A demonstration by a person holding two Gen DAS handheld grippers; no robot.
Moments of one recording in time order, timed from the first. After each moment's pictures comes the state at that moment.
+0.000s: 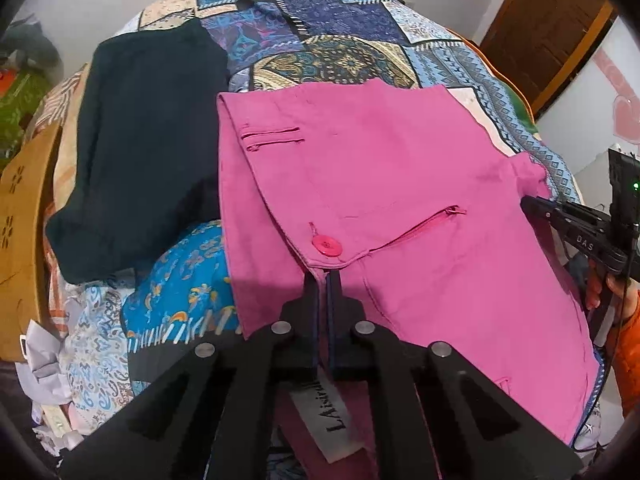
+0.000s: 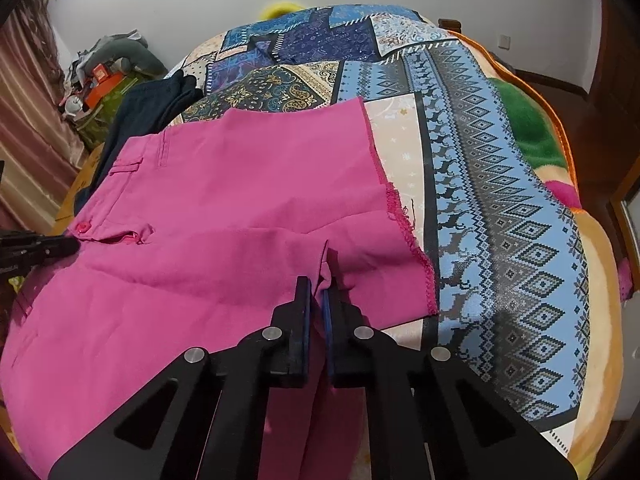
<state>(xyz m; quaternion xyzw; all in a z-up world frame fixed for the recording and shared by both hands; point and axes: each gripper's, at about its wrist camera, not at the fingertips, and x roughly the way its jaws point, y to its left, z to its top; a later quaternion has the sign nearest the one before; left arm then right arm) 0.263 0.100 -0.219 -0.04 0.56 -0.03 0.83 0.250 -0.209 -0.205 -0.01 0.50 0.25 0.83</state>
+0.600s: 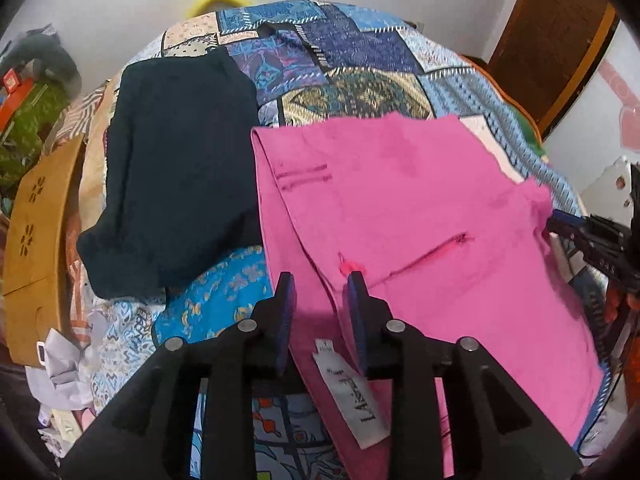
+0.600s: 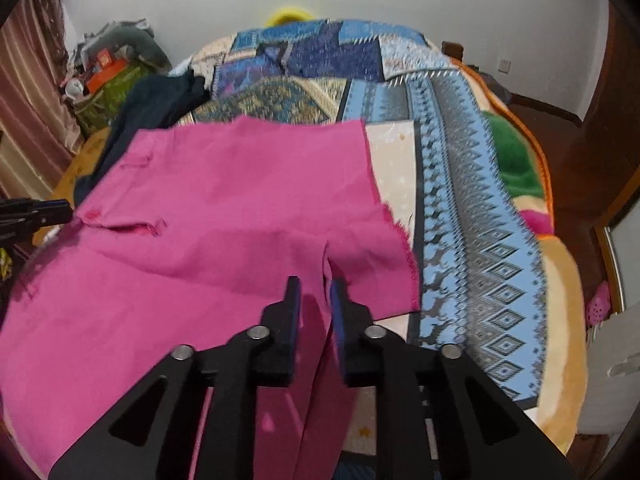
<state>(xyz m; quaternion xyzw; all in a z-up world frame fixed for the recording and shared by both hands) 0.262 0.117 -0.193 -0.03 0.53 -0.01 0.85 0.240 -0.205 -0.175 -0.04 0.48 0.24 0.84</state>
